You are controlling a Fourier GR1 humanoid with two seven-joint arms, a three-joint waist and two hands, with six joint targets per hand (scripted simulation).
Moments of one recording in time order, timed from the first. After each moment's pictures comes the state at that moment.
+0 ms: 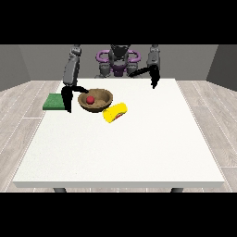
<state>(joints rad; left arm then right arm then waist) -0.64 0.01 -0.03 -1.24 -0.33 0.19 -0.17 -0.61 -0.32 -0.34 -0.56 -0.26 0.27 -0.46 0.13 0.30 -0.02</state>
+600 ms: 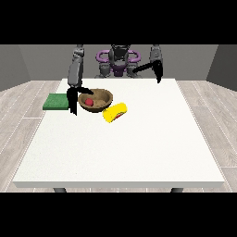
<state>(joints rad) -0.65 0.02 -0.05 -1.29 -0.32 0.14 -0.11 -0.61 -0.28 -0.37 -0.56 -0.28 0.21 -0.43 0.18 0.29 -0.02</state>
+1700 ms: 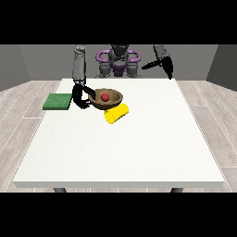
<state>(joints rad) -0.58 0.11 0.07 -1.23 -0.23 0.06 -0.17 -0.71 -0.23 -0.25 -0.48 -0.16 -0.11 -0.16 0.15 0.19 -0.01</state>
